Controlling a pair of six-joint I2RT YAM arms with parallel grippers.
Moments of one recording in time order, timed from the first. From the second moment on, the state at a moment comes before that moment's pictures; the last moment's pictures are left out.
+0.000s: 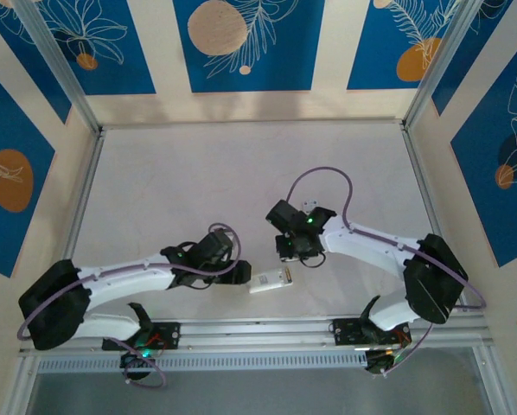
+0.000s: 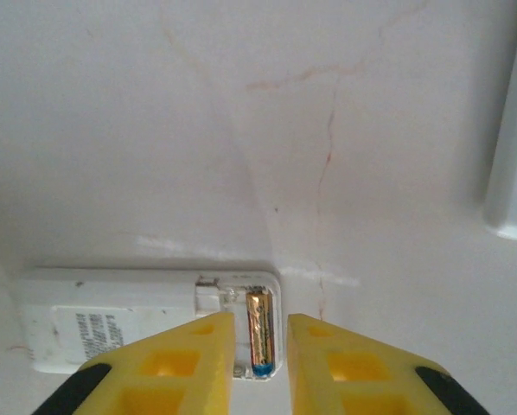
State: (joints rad) left arm -0.93 1.24 0.59 -0.33 0.11 -0.82; right arm 0.84 1.43 0.98 -0.85 0.06 0.71
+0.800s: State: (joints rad) left arm -0.75 1.71 1.11 -0.81 -0.05 -0.30; right arm 0.68 1.28 0.90 -0.68 -0.12 0.63
